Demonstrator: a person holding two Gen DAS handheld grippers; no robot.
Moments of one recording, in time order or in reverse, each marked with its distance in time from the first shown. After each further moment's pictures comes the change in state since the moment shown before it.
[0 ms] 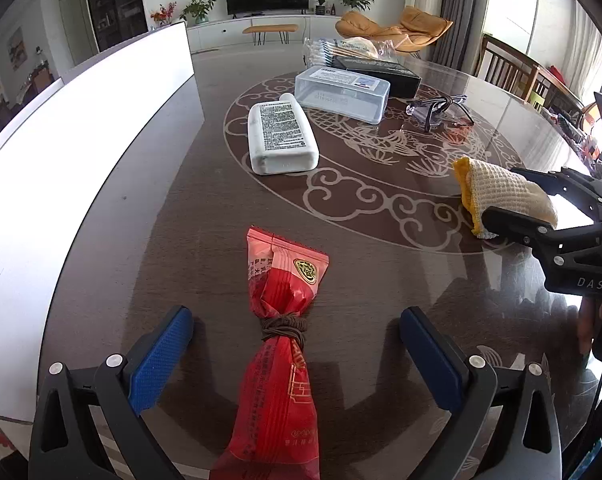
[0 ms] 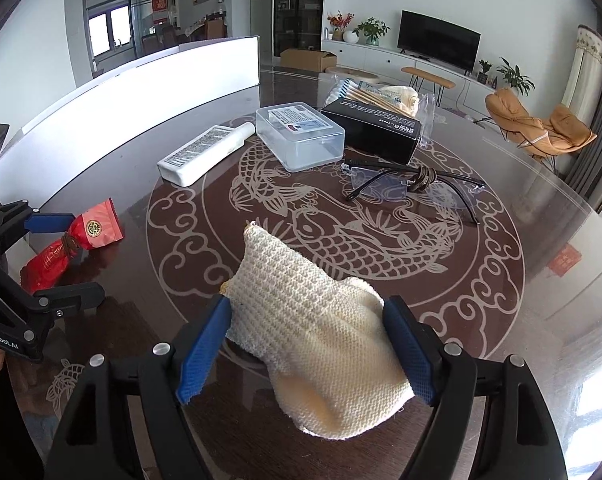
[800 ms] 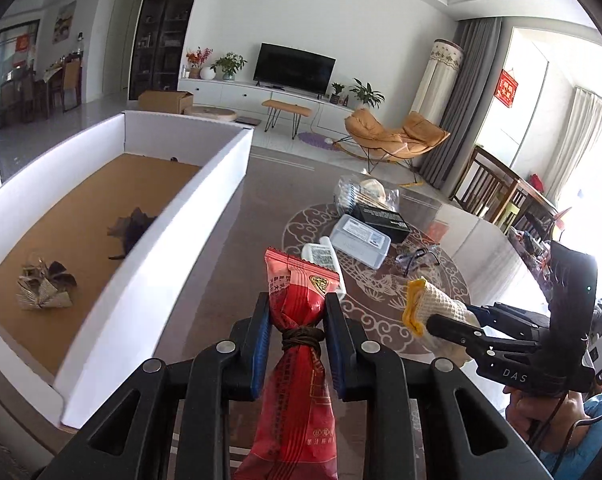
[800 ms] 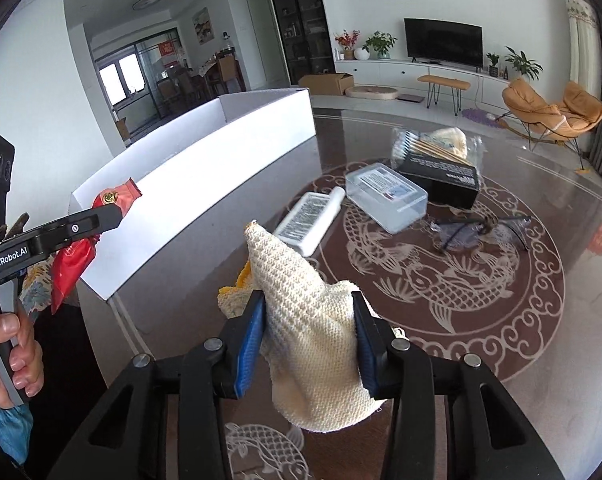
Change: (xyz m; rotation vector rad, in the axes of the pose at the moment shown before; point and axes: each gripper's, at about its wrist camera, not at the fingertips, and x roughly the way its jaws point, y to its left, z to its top) left arm -0.131 0.111 0.031 -0.223 -0.281 -0.110; right arm -0.062 0.090 0.061 0.083 -0.115 0.193
